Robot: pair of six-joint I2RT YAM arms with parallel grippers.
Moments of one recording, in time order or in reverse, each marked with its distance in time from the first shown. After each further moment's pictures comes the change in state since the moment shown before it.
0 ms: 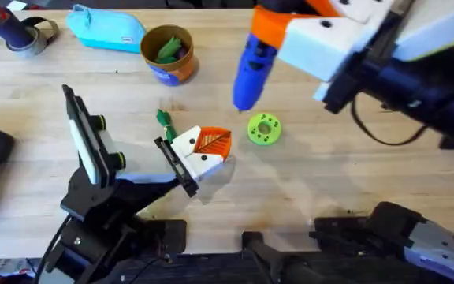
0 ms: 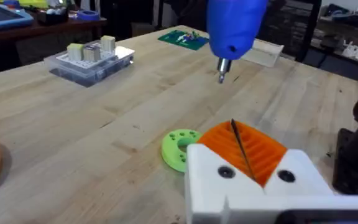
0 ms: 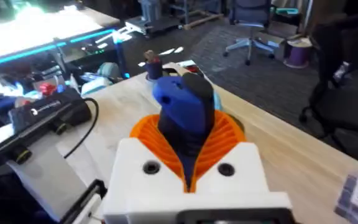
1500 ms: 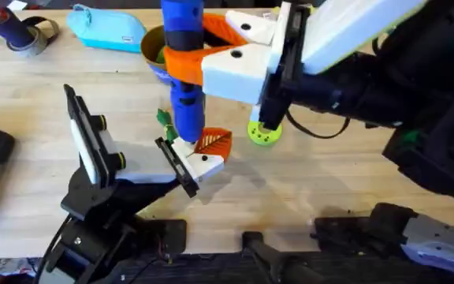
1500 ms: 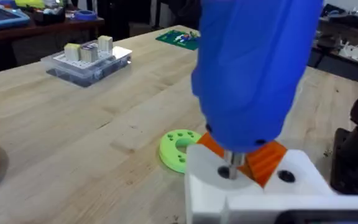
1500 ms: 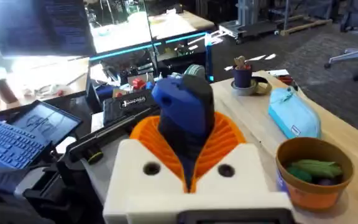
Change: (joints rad) left arm 0.000 0.000 0.000 0.000 0.011 -0.002; right arm 0.114 0.245 -0.001 0.289 -0.255 0.089
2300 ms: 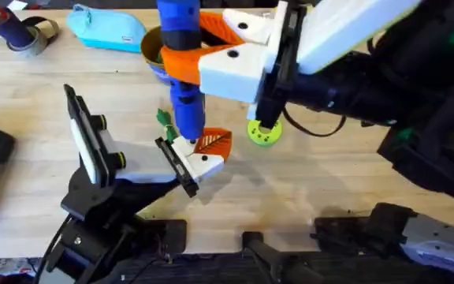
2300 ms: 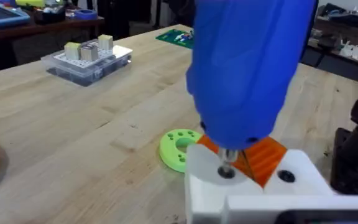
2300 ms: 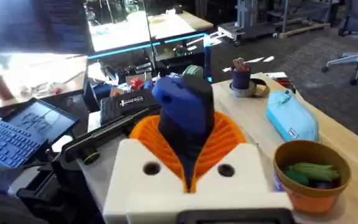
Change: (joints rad) left arm 0.000 0.000 0.000 -0.001 0.000 -0.001; right arm 0.000 0.016 0.000 0.016 -0.003 -0.022
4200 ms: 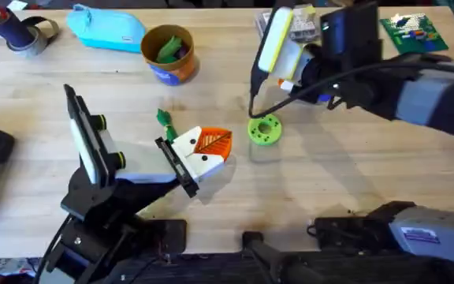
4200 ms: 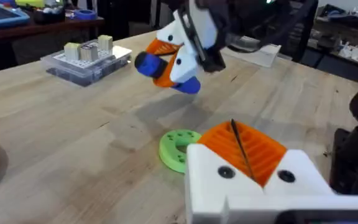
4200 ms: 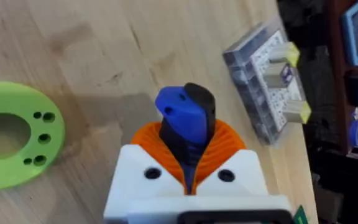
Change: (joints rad) left arm 0.000 0.000 0.000 0.001 0.000 -0.003; right arm -0.442 0.347 0.001 -0.489 0.505 -1.065
